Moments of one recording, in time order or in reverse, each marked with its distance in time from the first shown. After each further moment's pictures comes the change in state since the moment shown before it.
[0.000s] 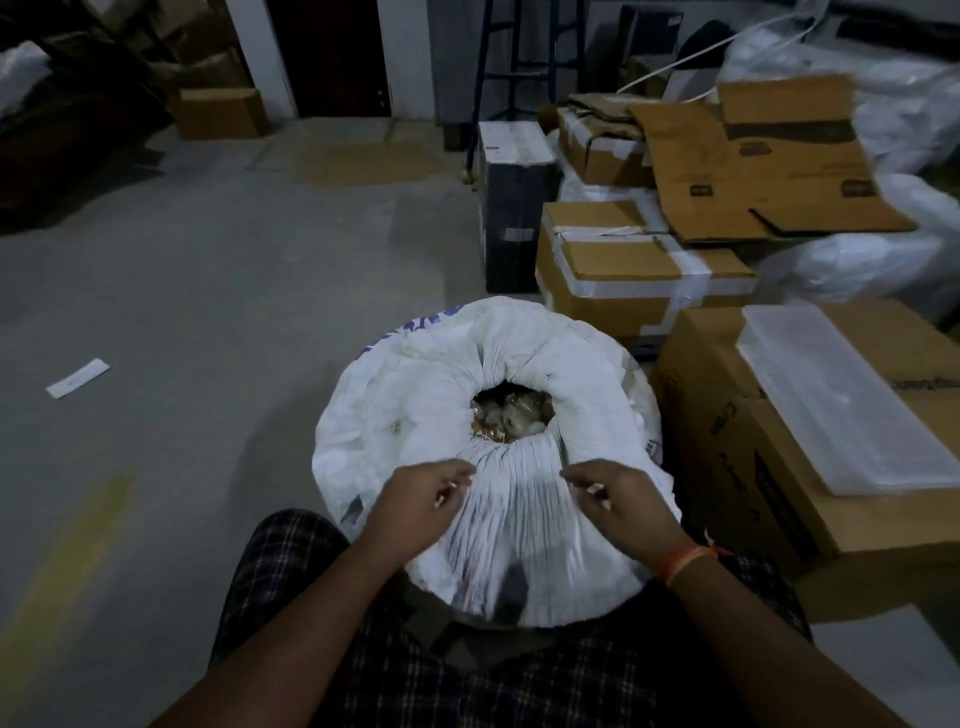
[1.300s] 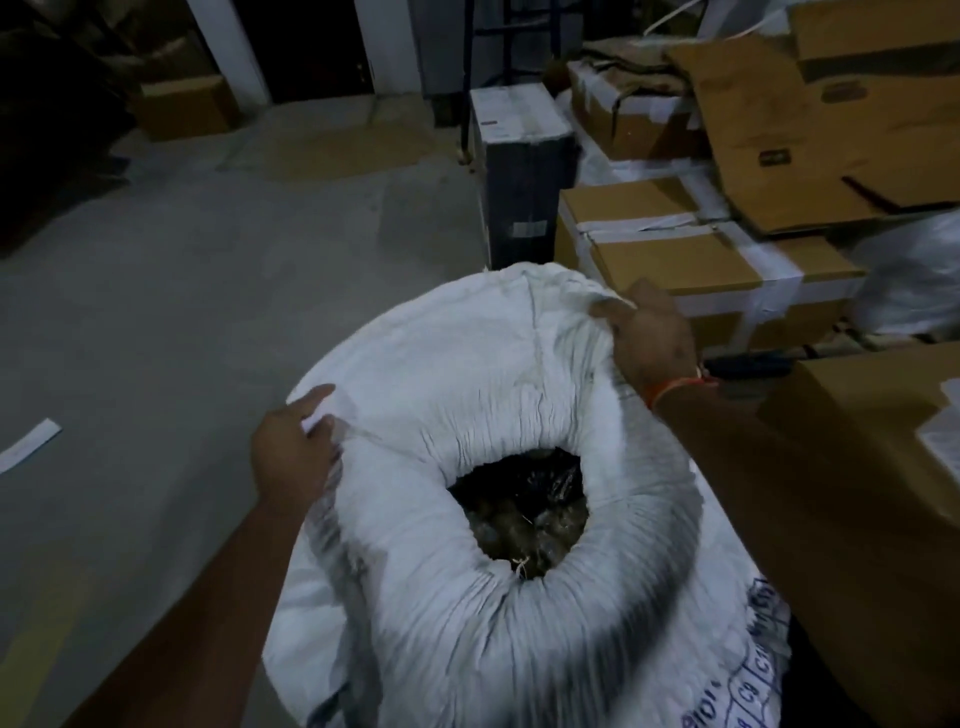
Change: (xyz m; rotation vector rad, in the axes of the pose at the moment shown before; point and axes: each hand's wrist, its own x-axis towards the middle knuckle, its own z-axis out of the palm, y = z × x) left_hand 0.262 -0.166 -0.089 0.205 0.487 -0.212; right_hand 0.366 0.100 -0.028 -0.383 0.236 0.246
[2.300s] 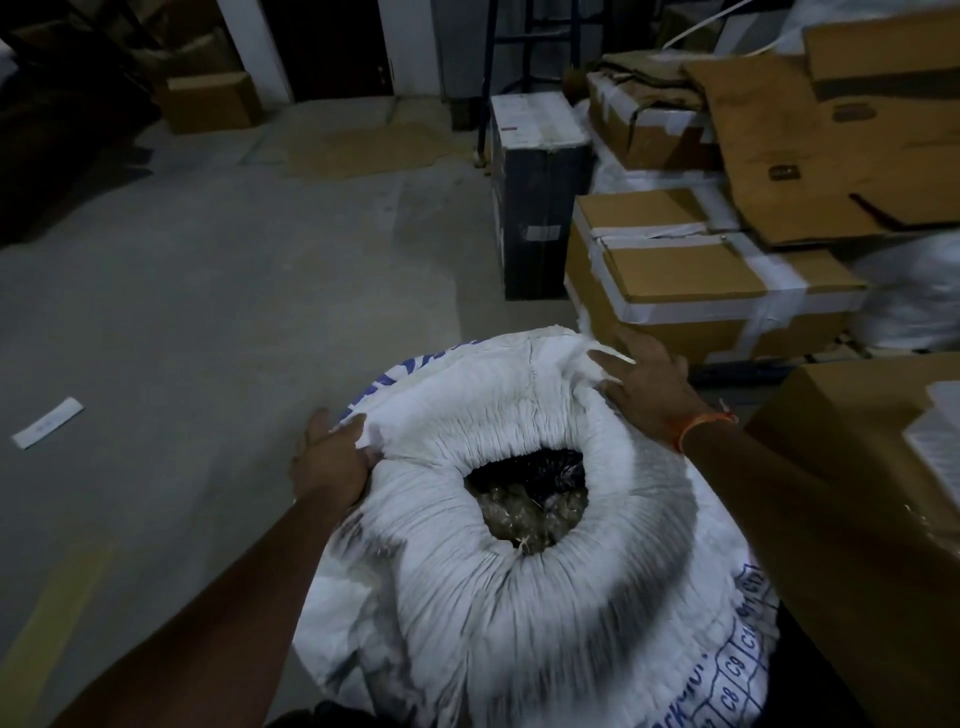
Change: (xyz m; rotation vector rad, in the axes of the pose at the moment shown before) left_hand -0.030 -0.020 0.021 0.355 -0.319 -0.193; right_hand -0.056 0.010 0.003 -0.156 -0.299 -0.196
